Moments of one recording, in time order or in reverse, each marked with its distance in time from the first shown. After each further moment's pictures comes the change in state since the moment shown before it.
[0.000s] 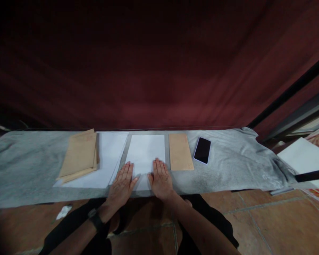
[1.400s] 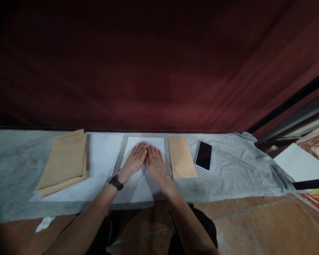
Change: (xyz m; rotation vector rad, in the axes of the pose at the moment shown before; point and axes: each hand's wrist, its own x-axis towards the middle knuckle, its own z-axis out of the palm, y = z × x) left_hand 0.154 0.006 0.022 -0.187 -0.176 0.066; right_hand 0.107 0.011 0.024 0.085 -0.085 0.060
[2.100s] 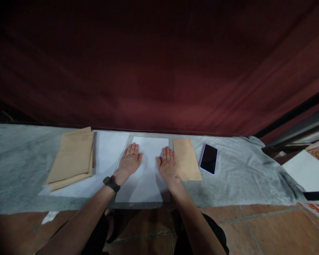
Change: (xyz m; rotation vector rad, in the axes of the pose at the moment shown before) left_hand -0.019 -0.018 -0.010 0.158 -0.014 -0.264; right_hand -0.018 0.027 -0.003 -0.202 0.070 0.107
